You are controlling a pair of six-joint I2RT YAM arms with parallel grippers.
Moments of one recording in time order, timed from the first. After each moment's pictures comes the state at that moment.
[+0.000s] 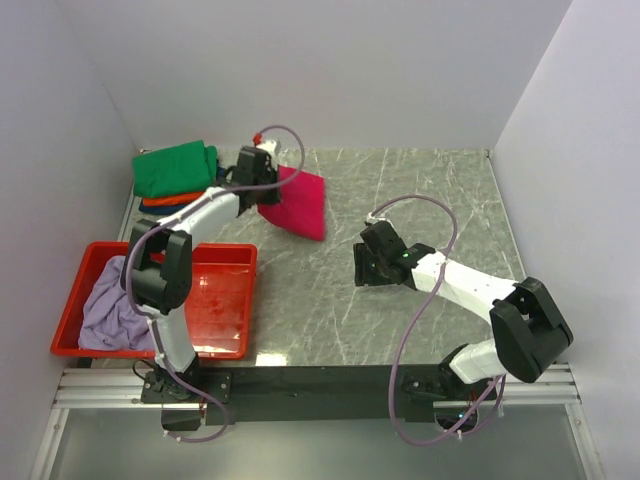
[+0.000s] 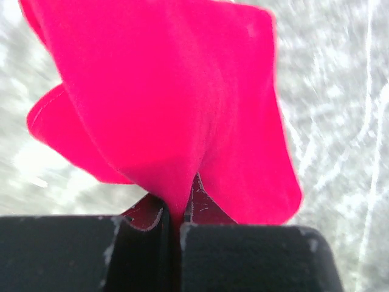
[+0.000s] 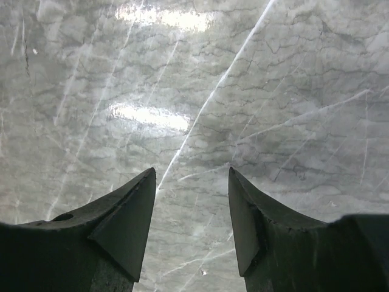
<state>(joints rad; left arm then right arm) -0.39 1.86 1.37 -0.18 0.02 -0.28 0.63 1.40 0.81 -0.41 0.11 0.51</state>
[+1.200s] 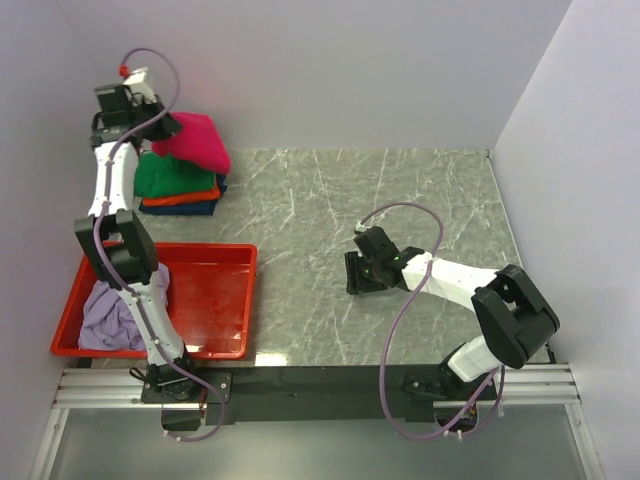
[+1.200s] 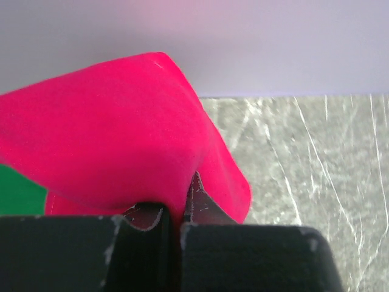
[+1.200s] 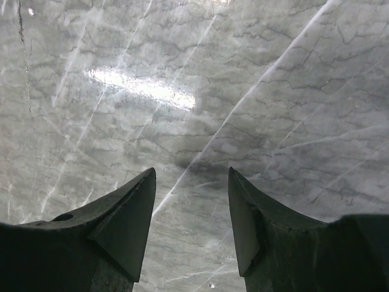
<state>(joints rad) 0.21 2.09 2.07 -0.43 0.49 -0.10 0.65 1.49 0.78 -0.32 0.00 0.48</state>
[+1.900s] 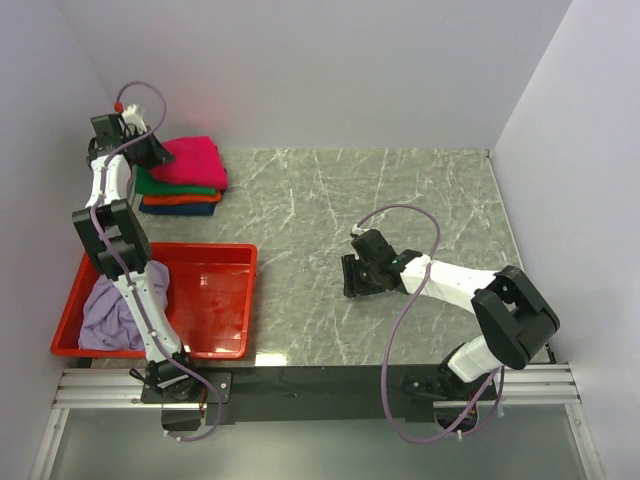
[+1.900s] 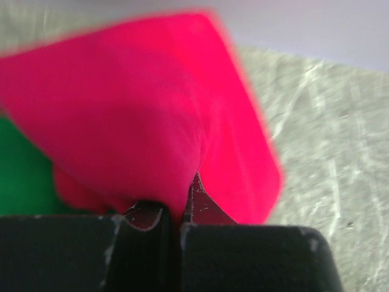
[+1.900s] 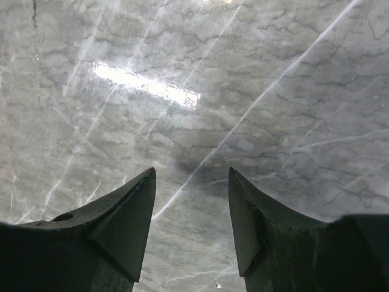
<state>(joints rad) 0.34 2.25 2.06 -0.43 0.58 -0.11 0.68 1.49 0.76 -0.30 -0.01 0.48</state>
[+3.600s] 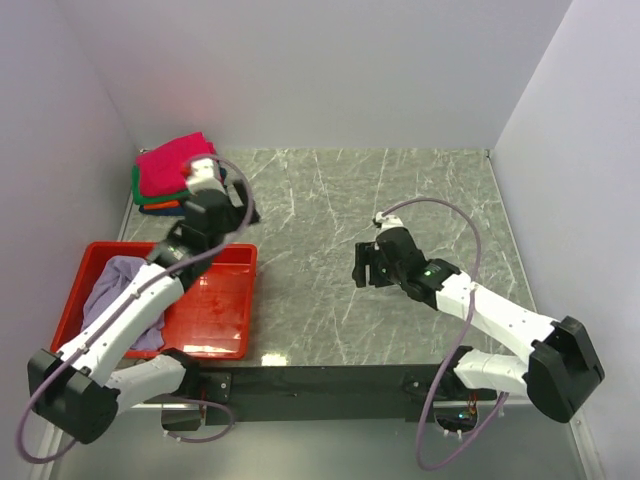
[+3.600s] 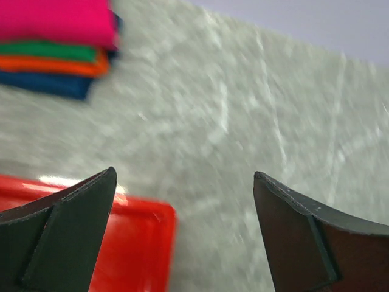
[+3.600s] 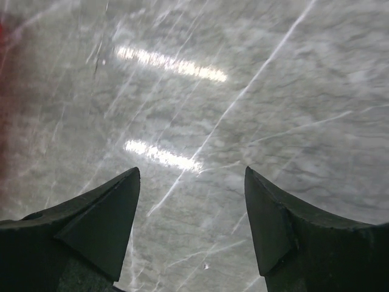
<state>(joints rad) -0.43 1.08 0.96 -0.26 -0.42 -0.50 0.66 1.16 0.71 -0.33 0.11 0.45</state>
